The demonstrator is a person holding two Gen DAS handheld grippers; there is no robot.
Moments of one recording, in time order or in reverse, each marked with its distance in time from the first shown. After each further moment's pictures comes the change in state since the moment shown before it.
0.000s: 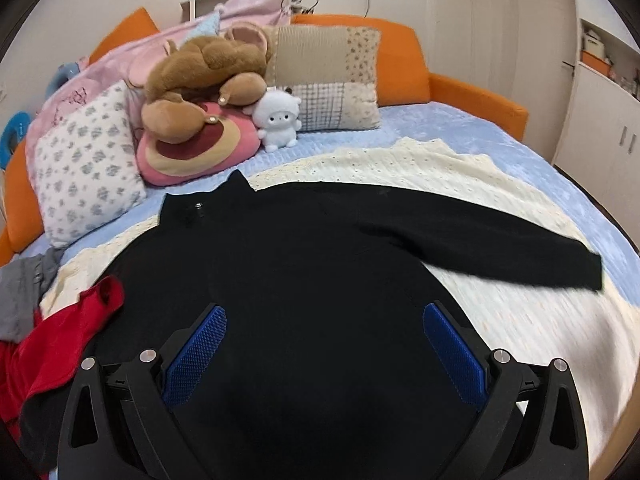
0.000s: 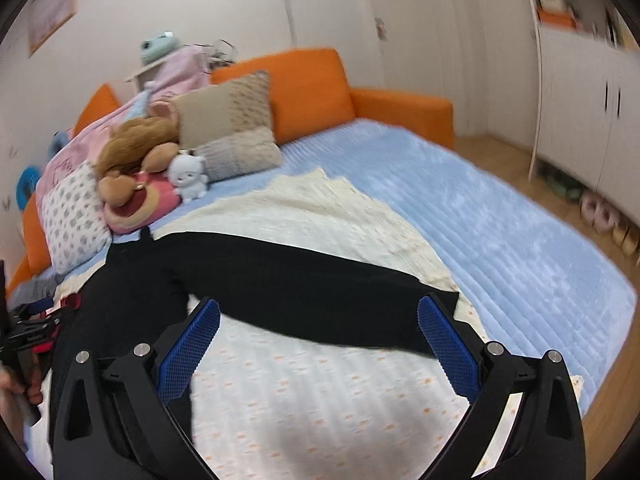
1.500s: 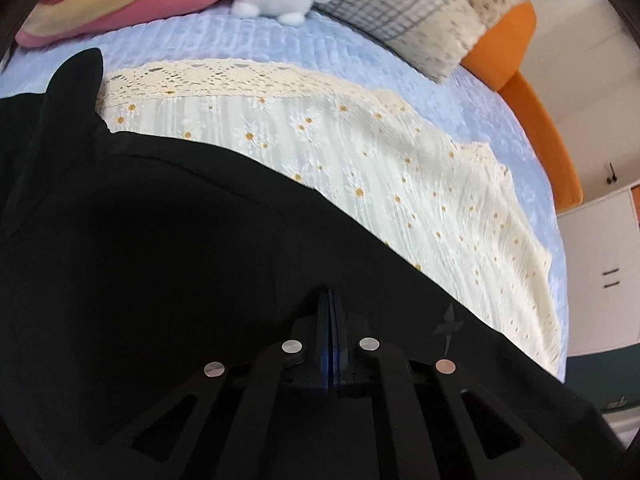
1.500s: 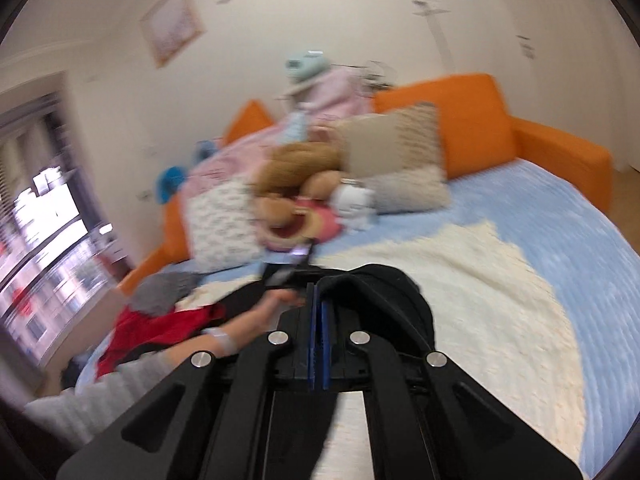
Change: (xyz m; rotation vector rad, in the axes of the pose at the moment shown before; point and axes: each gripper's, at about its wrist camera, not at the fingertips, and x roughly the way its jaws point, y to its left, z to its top) left arm 0.329 0.040 0.127 -0.457 0.427 -0.362; right arm -0.057 0.130 0.085 -0.262 -0.048 0.698
